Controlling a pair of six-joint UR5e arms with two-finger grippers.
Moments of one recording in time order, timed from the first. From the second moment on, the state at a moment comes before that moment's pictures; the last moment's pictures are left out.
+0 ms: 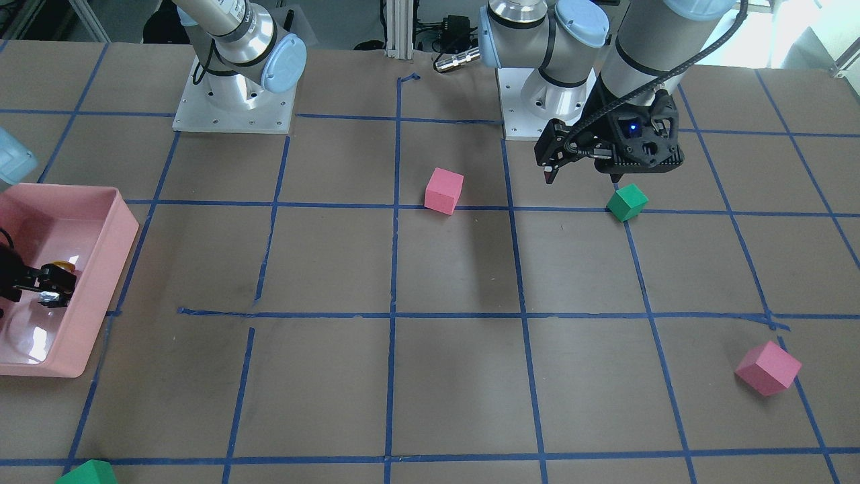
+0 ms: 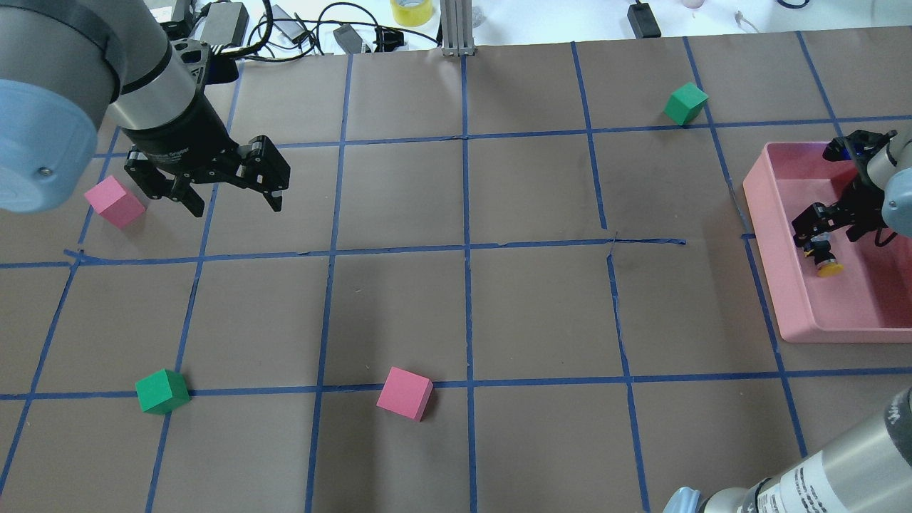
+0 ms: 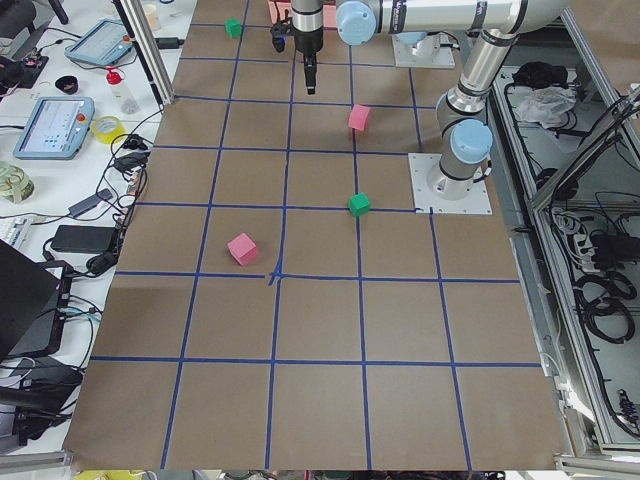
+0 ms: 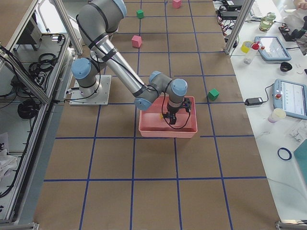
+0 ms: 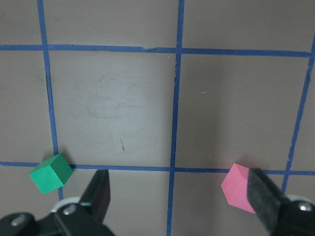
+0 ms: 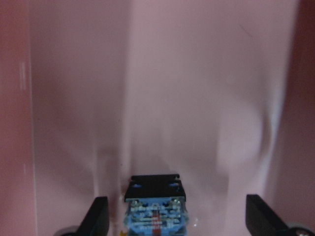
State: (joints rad) left arm -1.55 -1.54 -1.66 -1.55 1.59 -0.02; right arm 0.95 -1.13 1.84 -2.26 -1.62 -0.67
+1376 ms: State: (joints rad) left arm -1.55 -1.54 -1.67 -1.55 1.59 -0.02; right arm 0.95 -1.17 1.83 -2.18 -1.64 -0.67
